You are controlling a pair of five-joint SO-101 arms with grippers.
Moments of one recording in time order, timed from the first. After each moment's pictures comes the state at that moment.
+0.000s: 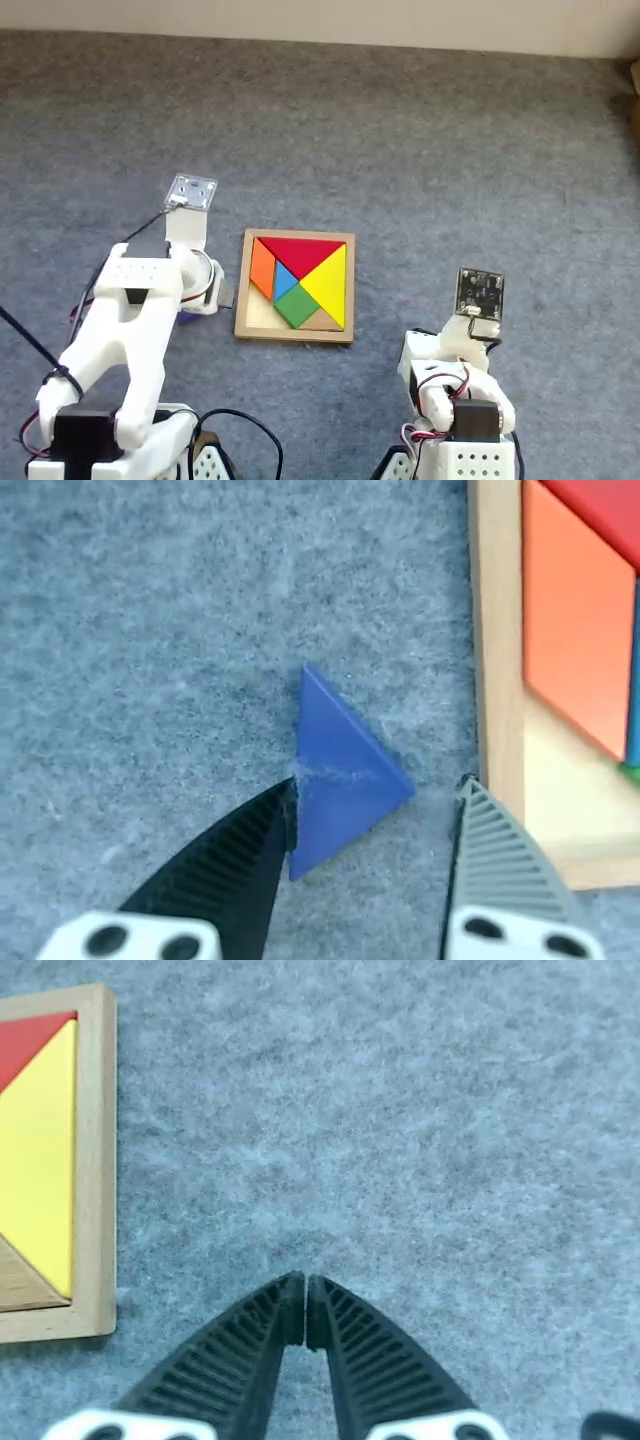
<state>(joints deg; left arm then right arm) -6.2 -17.2 51.9 53.7 -4.4 -5.4 -104.6 95.8 69.1 -5.6</state>
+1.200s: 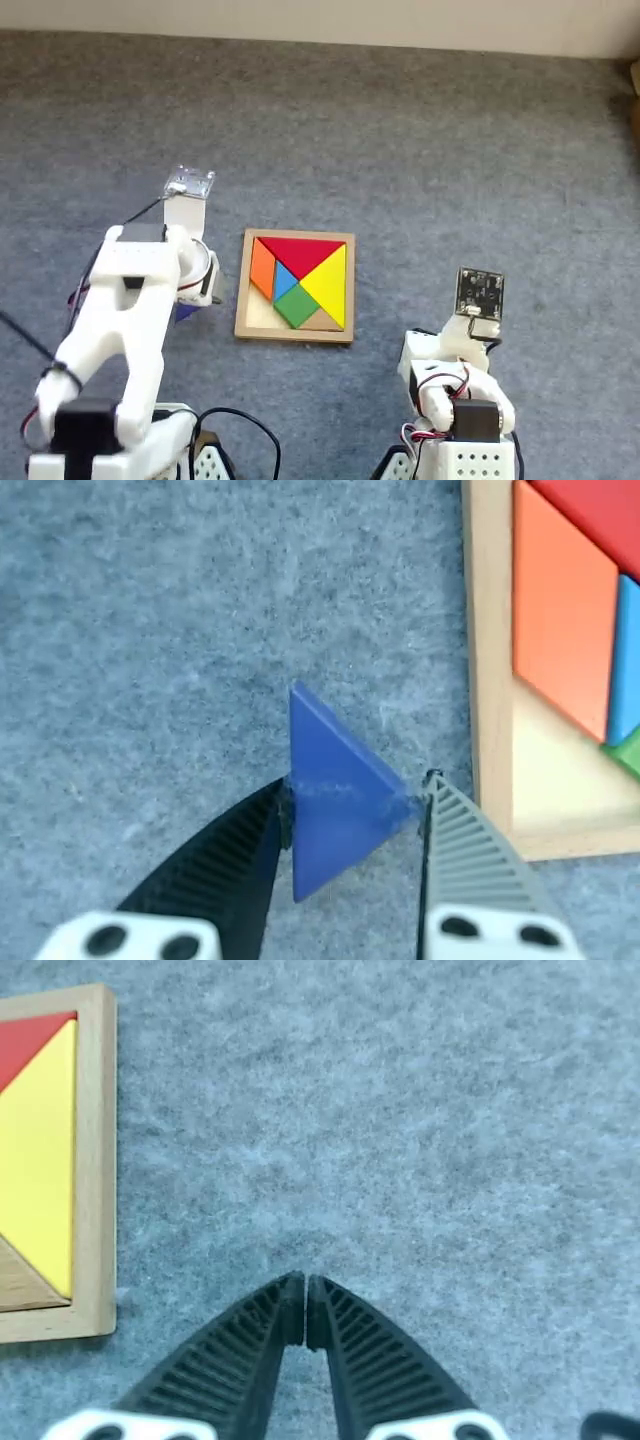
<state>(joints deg) -6.5 -19.2 46.6 61.8 -4.7 -5.4 -104.6 95.8 69.1 -5.6</state>
